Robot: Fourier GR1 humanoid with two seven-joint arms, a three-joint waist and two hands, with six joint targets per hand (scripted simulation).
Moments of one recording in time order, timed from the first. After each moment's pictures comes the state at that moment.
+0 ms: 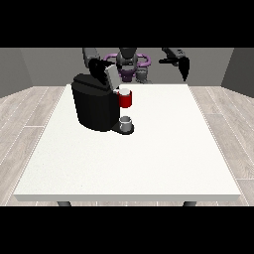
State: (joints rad) left arm -0.27 0.10 0.18 -1.38 0.02 -0.20 -0.06; right arm -0.67 -0.15 -0.08 -1.05 0.02 0.07 -0.08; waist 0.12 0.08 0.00
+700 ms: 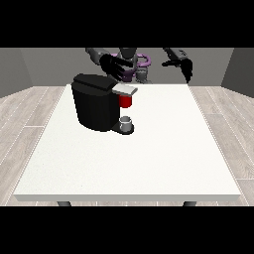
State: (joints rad) left arm -0.26 0.13 0.19 -1.32 0.04 -0.20 -0.12; right arm -0.78 -0.10 -0.01 -1.02 0.12 0.04 -0.03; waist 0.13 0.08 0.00
